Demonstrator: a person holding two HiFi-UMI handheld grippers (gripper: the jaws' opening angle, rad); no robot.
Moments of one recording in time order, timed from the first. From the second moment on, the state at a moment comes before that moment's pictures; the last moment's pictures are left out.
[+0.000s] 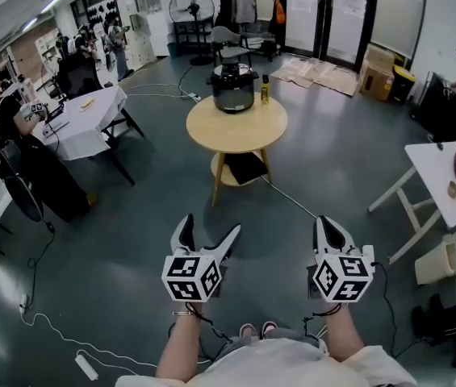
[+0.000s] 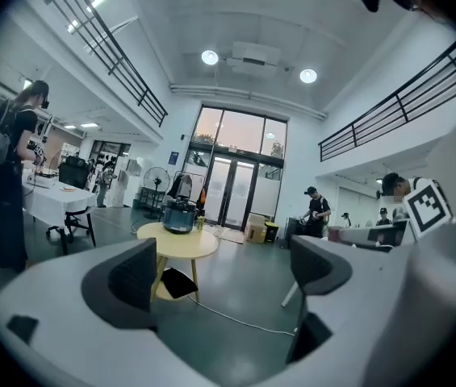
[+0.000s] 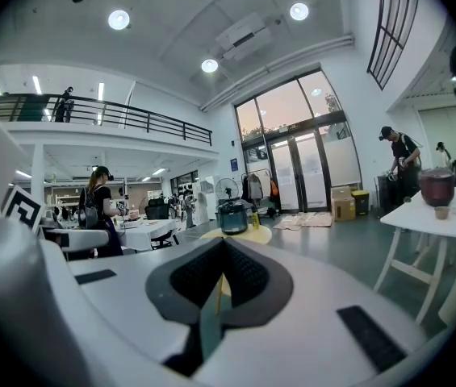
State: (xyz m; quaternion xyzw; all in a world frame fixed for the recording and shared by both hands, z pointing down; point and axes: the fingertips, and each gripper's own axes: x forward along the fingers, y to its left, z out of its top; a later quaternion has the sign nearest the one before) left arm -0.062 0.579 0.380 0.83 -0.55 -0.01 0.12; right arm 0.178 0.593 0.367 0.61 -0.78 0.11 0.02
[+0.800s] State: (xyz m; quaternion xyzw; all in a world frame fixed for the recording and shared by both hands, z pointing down) left arm -0.105 0.517 0.400 0.81 -0.57 -0.04 0.16; right arm 0.126 0.525 0.363 0.58 -0.81 0.11 0.04
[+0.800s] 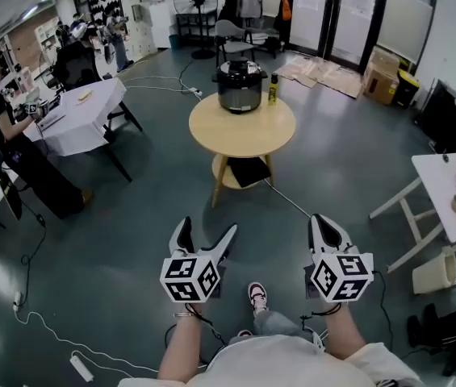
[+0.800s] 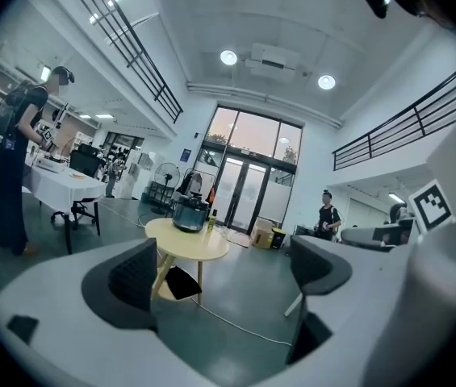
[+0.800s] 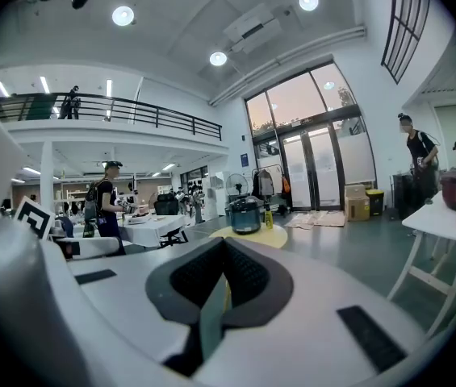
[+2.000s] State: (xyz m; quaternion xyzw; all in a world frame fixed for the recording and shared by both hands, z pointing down) left arm -0.064 0.226 0.402 0.79 -0.59 -0.01 0.16; right arm 0.191 0.215 0.382 0.58 -0.81 0.13 0.03
